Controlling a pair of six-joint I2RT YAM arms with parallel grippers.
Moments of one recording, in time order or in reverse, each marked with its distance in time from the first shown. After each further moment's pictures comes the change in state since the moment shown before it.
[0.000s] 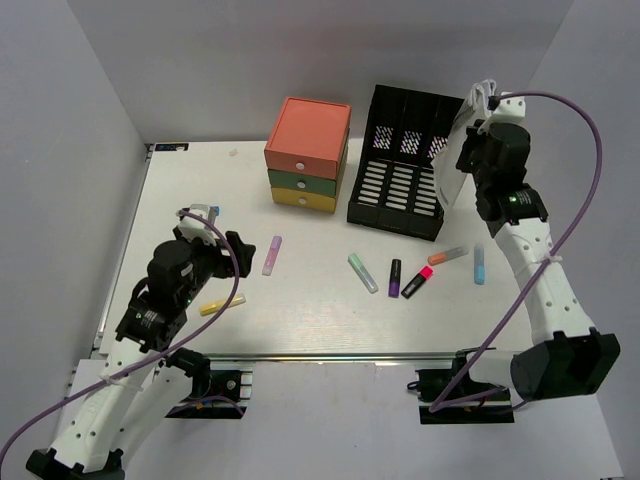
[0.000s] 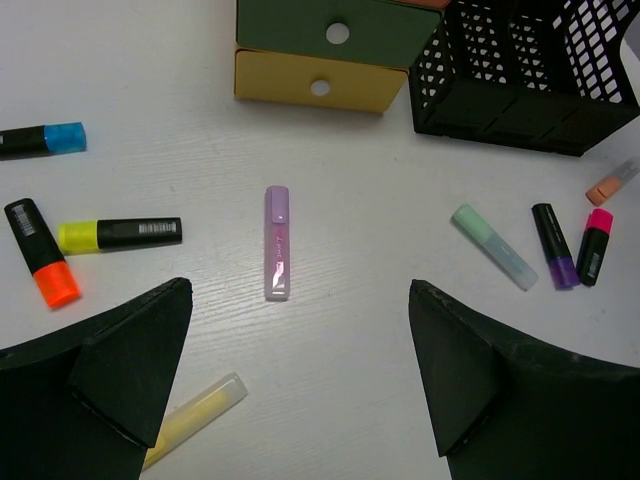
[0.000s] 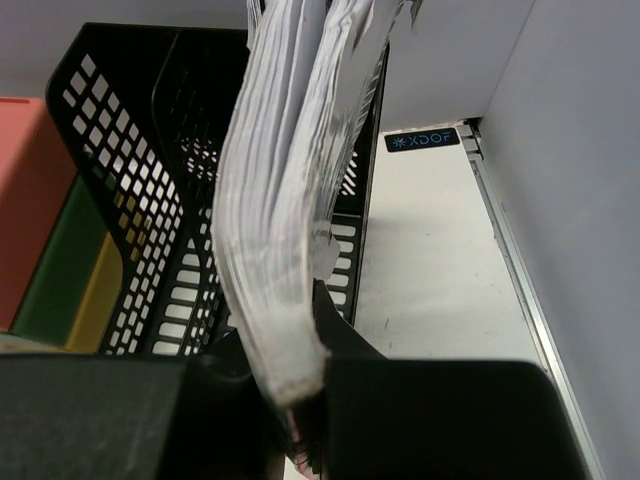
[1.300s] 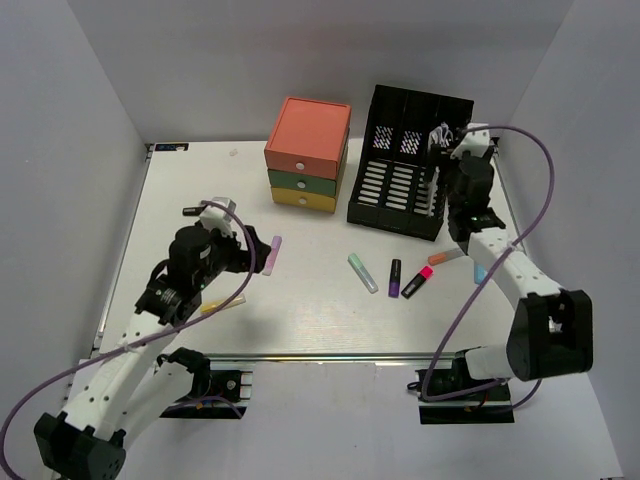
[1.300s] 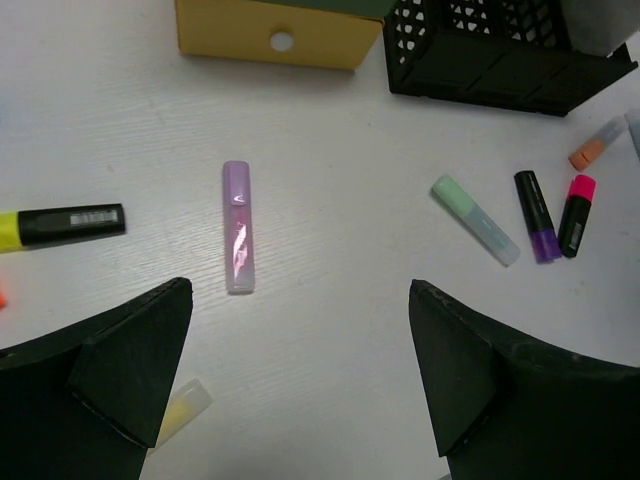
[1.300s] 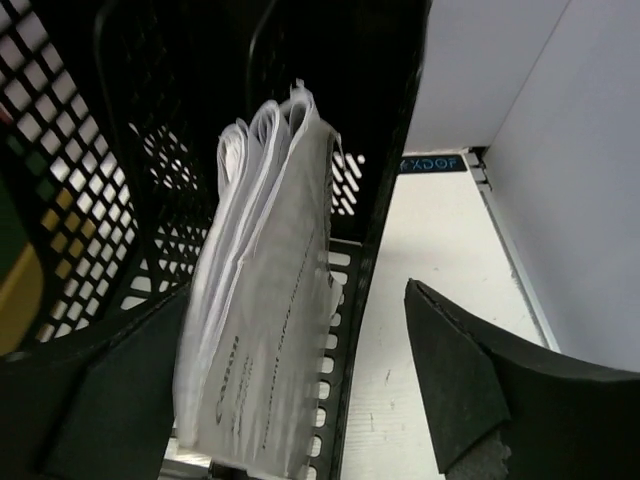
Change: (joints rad) left arm 0.000 0.143 -0.026 0.087 0.094 -0.032; right arm 0.036 0.146 -0.388 0.645 0.054 -0.121
